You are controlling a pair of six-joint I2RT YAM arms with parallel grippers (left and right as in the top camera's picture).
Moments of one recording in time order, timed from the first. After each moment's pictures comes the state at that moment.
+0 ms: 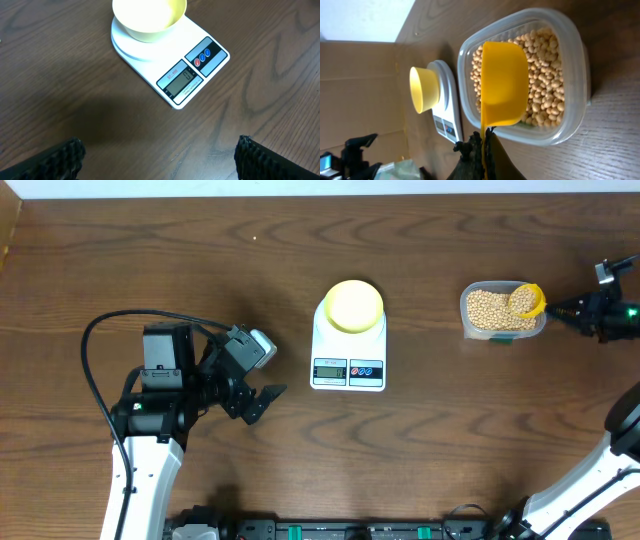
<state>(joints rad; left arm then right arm) -0.01 1.07 0.87 -0.77 0.59 0.67 -0.61 2.13 1.71 -1.30 -0.99 -0.39</state>
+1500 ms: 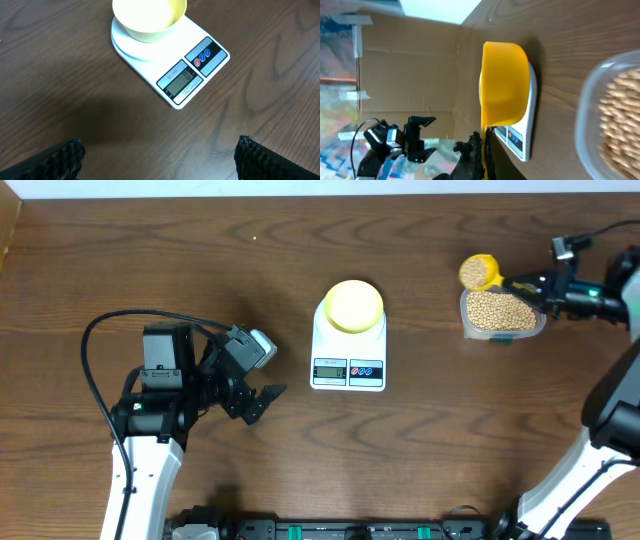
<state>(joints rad) -0.01 1.07 0.87 -0.77 0.59 0.67 -0.39 2.13 1.71 -1.30 -1.31 -0.38</state>
